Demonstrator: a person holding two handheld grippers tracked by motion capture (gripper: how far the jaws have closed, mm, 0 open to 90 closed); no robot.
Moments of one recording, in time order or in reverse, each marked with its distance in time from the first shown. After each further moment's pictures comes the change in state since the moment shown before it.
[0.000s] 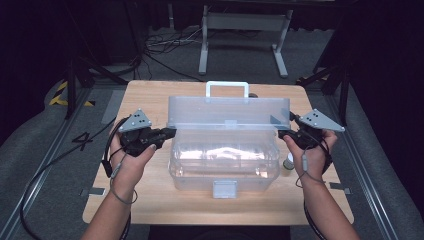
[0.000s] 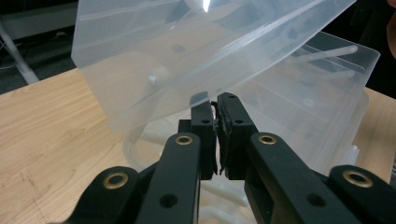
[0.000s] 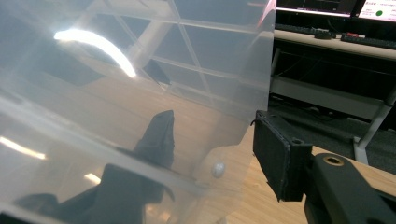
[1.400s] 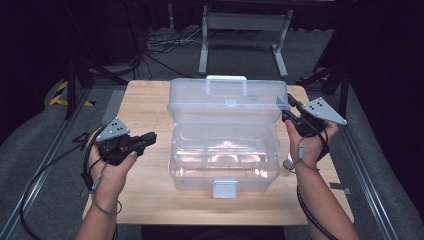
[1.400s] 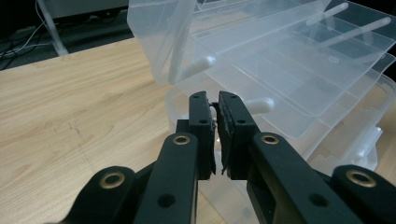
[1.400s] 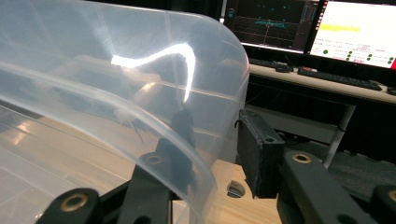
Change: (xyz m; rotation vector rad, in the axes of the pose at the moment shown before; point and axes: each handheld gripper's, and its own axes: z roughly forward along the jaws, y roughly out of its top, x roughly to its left) left arm 0.011 -0.025 -0.035 0.019 0.100 -0.076; right arm -0.003 0.028 0.009 -0.114 -0.135 -0.027
